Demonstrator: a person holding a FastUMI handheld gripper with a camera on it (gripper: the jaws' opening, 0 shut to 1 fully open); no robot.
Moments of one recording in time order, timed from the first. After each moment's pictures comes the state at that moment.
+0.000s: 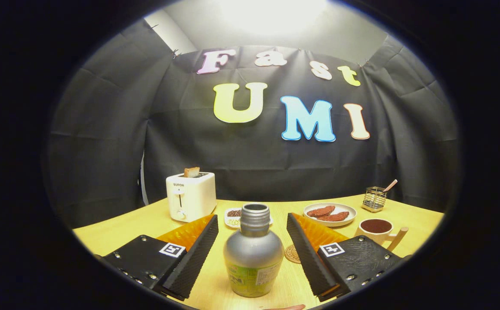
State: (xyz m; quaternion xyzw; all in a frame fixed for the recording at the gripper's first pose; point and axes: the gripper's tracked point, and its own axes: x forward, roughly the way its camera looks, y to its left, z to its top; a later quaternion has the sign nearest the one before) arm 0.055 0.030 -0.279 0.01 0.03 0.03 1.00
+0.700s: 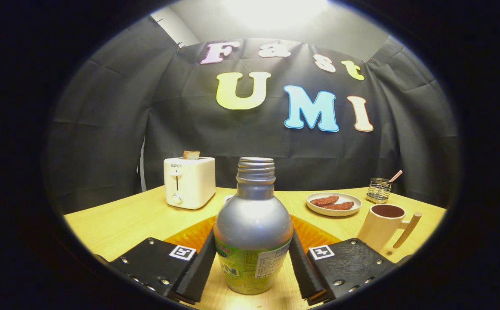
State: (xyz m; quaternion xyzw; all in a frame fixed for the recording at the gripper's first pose) arm 0.063 0.032 -0.316 -0.01 0.05 0.03 1.00
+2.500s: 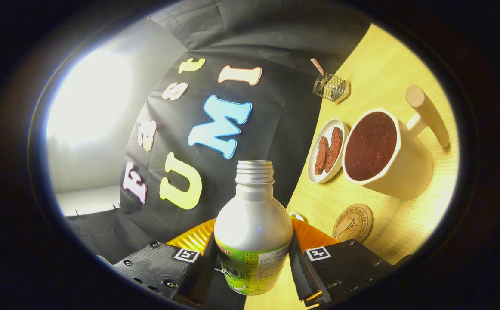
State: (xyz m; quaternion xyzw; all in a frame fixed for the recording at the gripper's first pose) arm 0.111 -0.071 -0.265 0.60 -0.01 0.01 0.80
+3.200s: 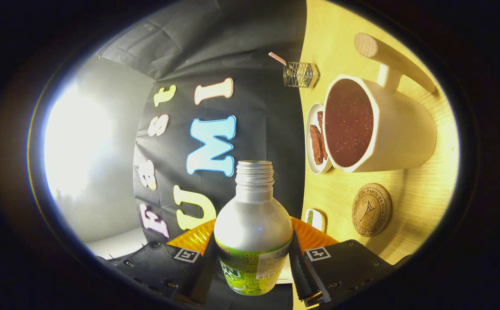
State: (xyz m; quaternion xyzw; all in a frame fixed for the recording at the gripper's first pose) arm 0.120 -0.083 -0.263 0.72 -0.05 0.00 0.69
